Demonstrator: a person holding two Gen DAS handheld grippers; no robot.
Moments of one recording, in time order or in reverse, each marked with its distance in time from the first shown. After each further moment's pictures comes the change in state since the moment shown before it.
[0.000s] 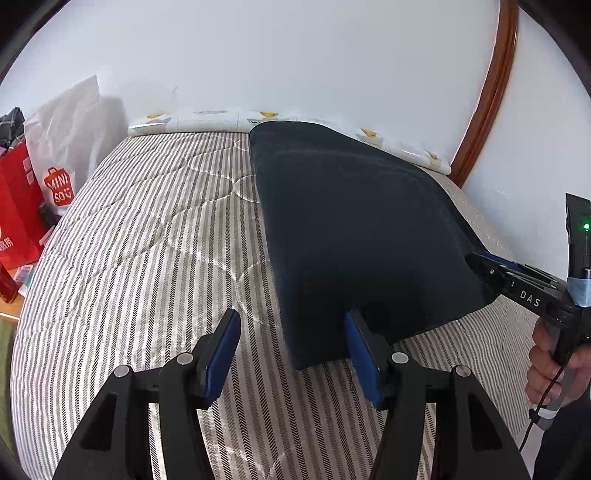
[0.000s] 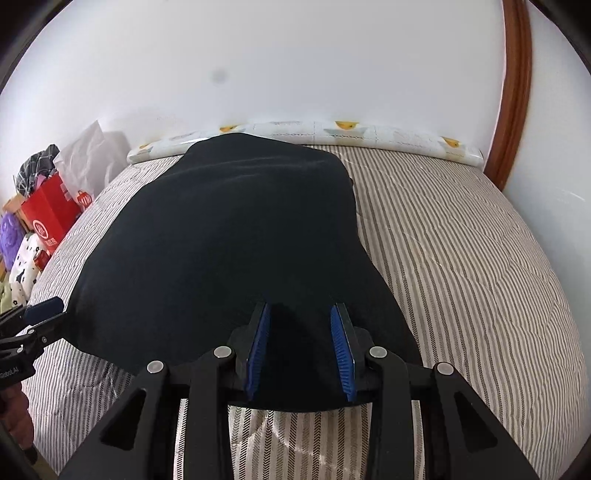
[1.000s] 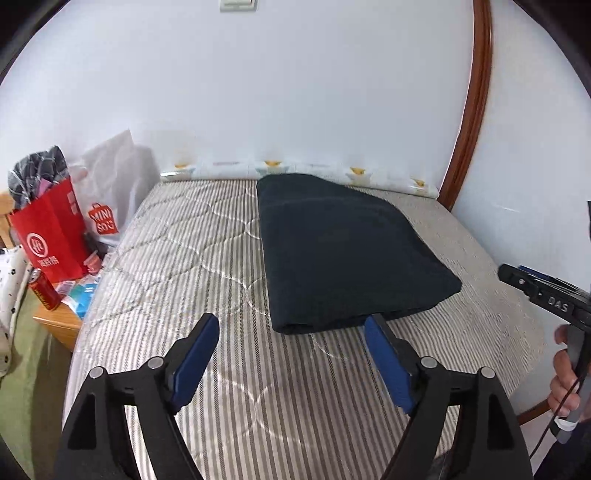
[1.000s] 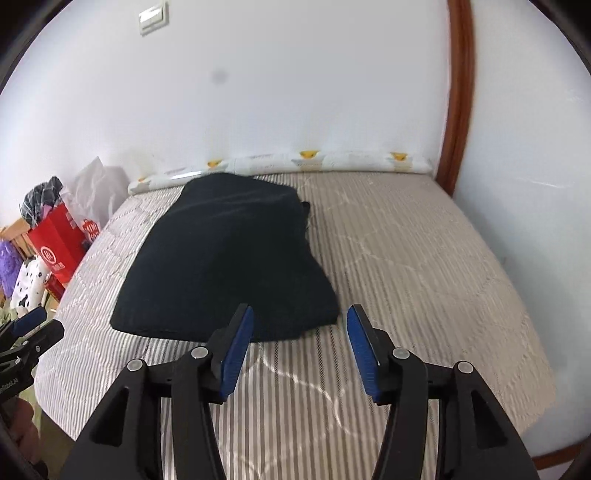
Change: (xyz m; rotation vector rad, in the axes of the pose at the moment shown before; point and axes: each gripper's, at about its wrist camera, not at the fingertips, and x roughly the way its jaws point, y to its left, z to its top) left arm -0.121 -0.041 -0.016 0.031 -0.130 0.091; right arm -0.138 -0.023 -0.020 0.086 -0.077 -0.062
